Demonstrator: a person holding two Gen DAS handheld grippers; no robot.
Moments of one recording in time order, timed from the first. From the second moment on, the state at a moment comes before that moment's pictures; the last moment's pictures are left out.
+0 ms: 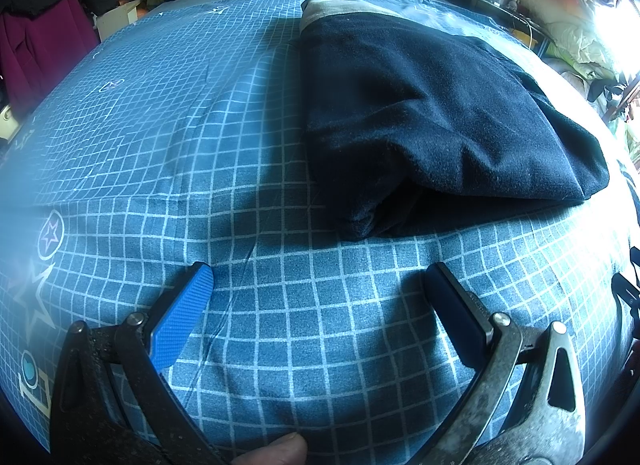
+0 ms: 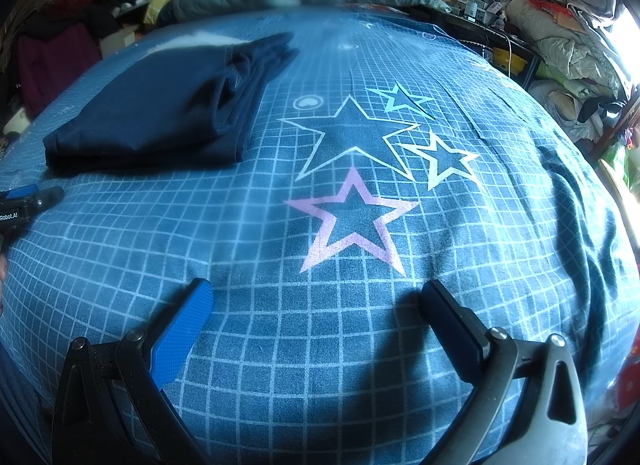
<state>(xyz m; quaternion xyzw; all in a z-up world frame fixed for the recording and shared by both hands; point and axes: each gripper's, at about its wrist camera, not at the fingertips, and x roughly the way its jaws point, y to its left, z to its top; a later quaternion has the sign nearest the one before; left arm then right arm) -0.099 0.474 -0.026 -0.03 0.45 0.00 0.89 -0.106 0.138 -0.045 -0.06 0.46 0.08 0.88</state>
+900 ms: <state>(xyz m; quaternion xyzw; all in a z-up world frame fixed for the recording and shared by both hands) -0.097 0.470 -0.025 -0.03 0.46 0.00 0.89 -0.100 0.139 -0.046 -0.05 0.45 0.06 0.89</state>
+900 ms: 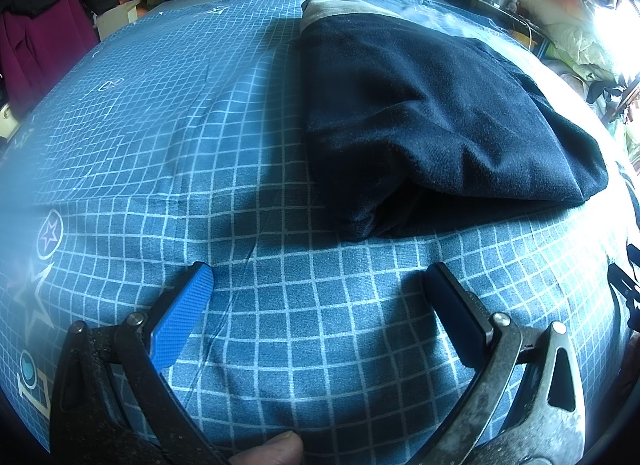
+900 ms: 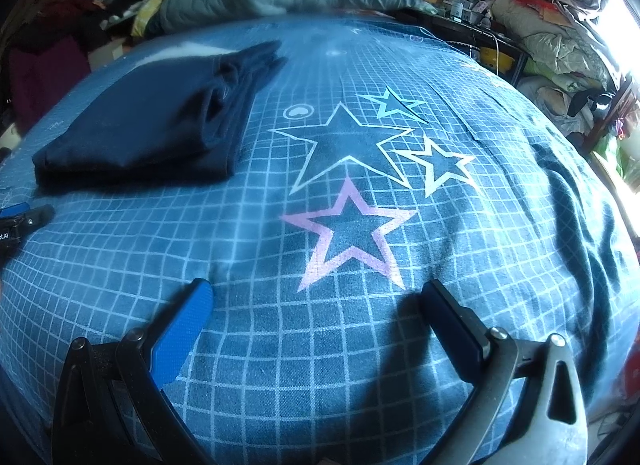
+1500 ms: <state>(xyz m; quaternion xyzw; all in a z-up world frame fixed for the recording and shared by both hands) -0.096 0.471 -0.026 -0.03 0.47 0.01 0.88 -0.098 0.140 -0.047 -0.05 0.44 0.06 0.89</state>
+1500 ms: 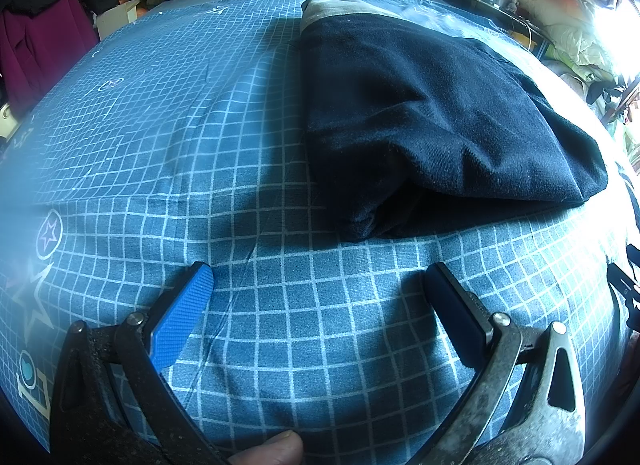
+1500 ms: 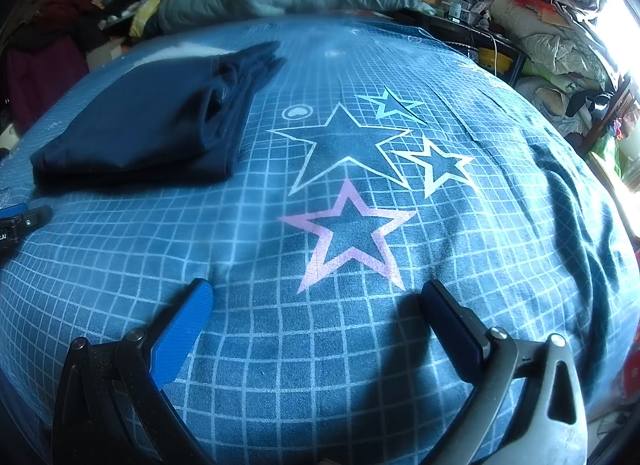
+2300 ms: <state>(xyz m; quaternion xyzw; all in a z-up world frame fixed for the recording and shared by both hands) -0.096 0.472 -0.027 -0.03 0.47 0.01 0.88 -0.102 0.116 -0.036 -0.06 0.46 0.04 0.88</state>
